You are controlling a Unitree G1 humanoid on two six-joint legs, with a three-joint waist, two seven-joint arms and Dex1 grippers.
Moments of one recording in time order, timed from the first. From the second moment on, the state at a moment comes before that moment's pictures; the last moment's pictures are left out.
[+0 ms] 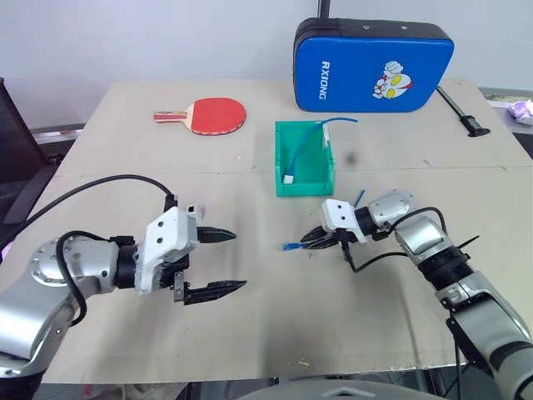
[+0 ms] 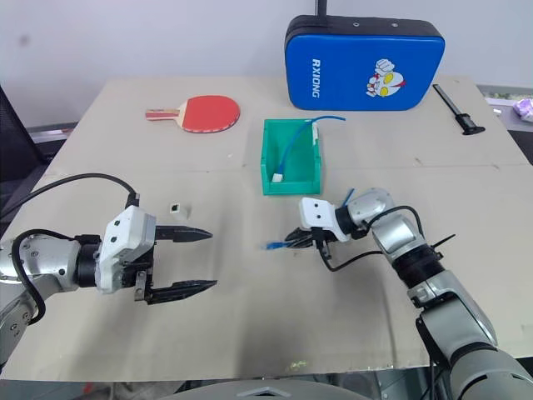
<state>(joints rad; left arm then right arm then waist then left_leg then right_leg) 0.13 1.02 0.31 -0.62 -0.65 0.57 -1.13 -0.69 -0.41 0.43 0.34 0.05 0.04 1.34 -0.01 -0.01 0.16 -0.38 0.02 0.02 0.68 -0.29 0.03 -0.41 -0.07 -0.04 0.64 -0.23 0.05</state>
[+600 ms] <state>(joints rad) -0.13 0.80 -0.12 -0.34 -0.38 0.49 -0.99 -0.14 -0.74 0.00 -0.23 0.42 0.31 1.32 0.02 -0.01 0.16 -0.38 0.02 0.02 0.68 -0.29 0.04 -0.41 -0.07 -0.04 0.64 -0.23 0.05</state>
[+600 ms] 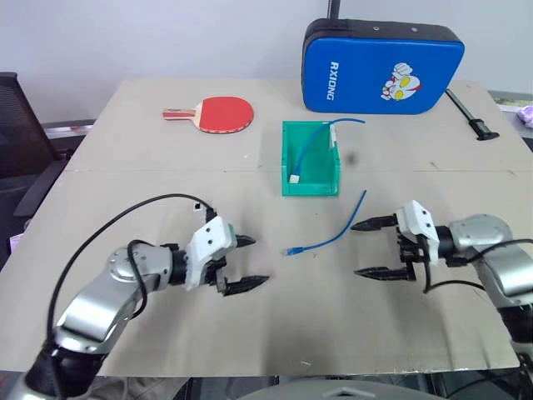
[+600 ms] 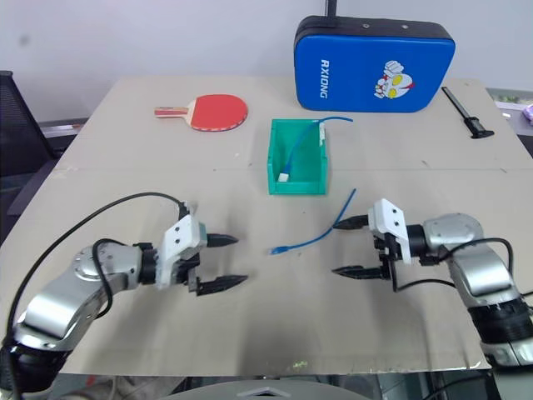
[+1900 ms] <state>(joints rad) -0.35 0.67 -0.28 0.00 -0.19 0.25 -1.16 0.08 -0.77 -0.18 -0.37 0.55 0.23 1.17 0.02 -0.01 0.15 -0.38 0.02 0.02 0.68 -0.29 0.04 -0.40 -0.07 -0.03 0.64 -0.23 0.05</state>
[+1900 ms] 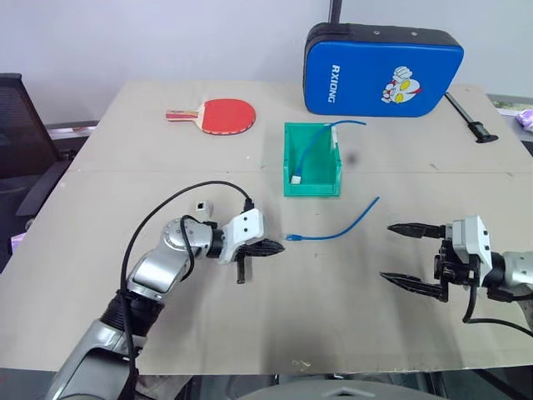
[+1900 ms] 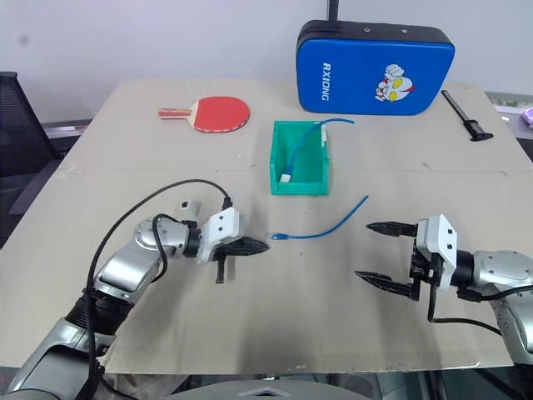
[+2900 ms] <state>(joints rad) -0.55 0.57 -0.32 0.27 -0.08 0.04 -1.24 0.11 -0.75 -0.17 -0.39 0.53 0.21 1.10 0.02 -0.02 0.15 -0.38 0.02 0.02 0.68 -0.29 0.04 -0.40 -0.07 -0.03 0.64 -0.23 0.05</state>
